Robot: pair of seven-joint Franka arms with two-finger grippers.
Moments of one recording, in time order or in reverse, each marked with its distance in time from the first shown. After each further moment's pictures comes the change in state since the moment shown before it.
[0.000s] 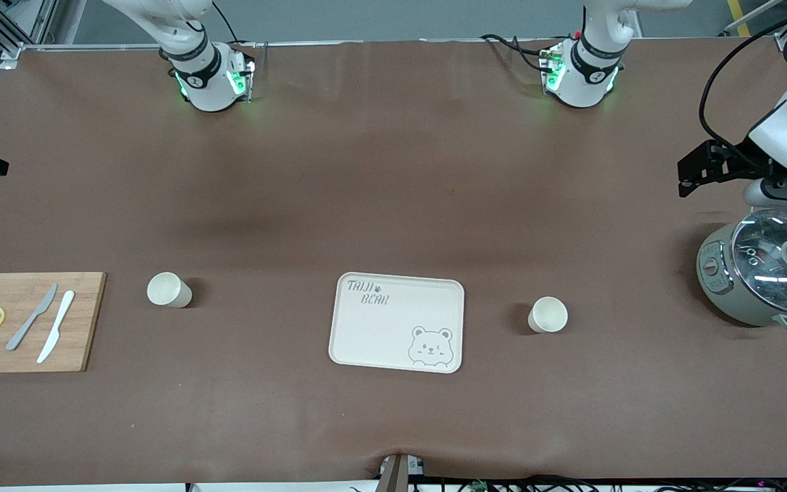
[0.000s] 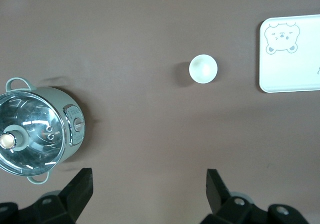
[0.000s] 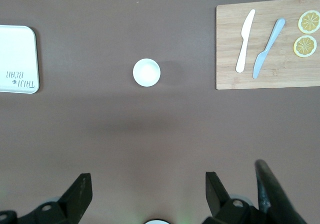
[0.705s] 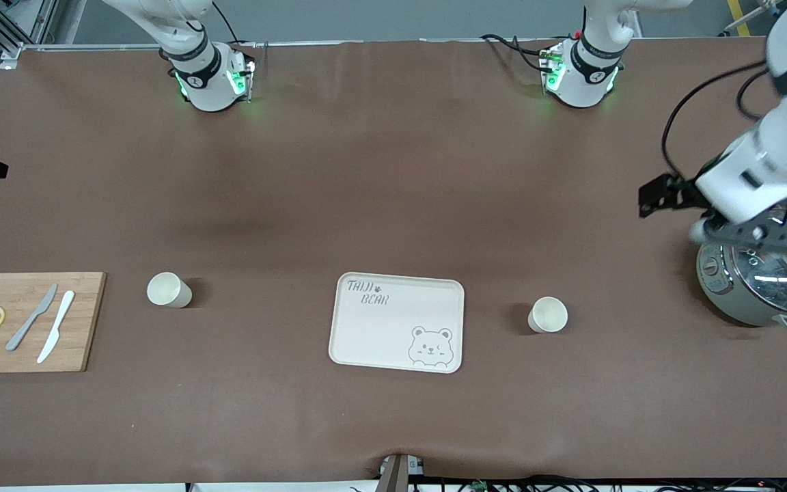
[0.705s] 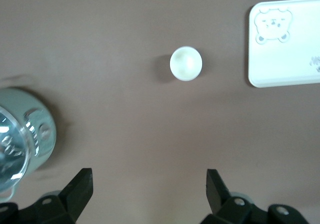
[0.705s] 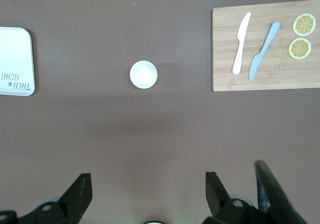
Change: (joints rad) left arm -0.014 0.122 -0.007 -0.055 -0.062 0.106 0.000; right arm 0.003 0.000 0.004 -0.001 -0.015 0.009 0.002
